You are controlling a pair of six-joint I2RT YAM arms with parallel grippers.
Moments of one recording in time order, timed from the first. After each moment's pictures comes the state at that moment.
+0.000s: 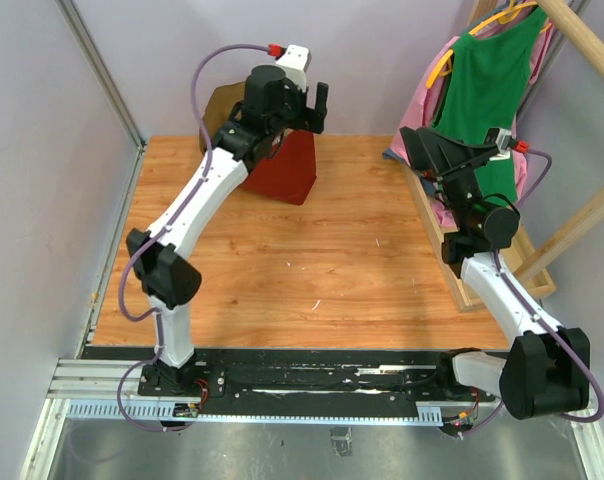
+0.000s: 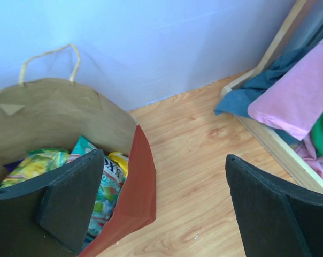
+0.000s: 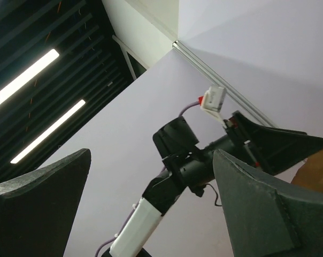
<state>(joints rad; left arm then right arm) -0.54 1.97 2.16 -0.39 -0.13 -0.06 0.16 1.19 0.81 1.23 -0.34 1.52</state>
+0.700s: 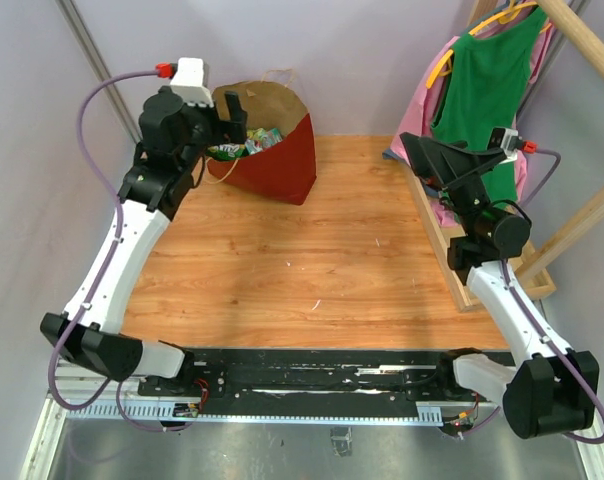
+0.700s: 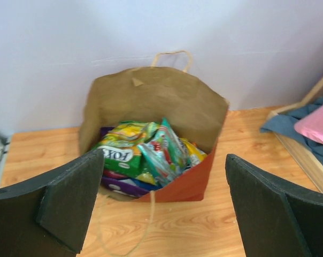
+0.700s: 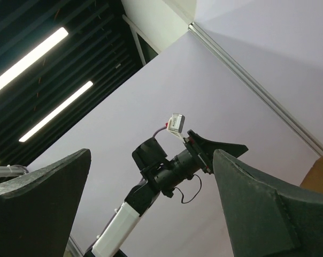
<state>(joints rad) -0.34 1.38 1.61 -0.28 -0.14 -0.08 0.16 1.10 0.81 1.14 -0.41 1.52</state>
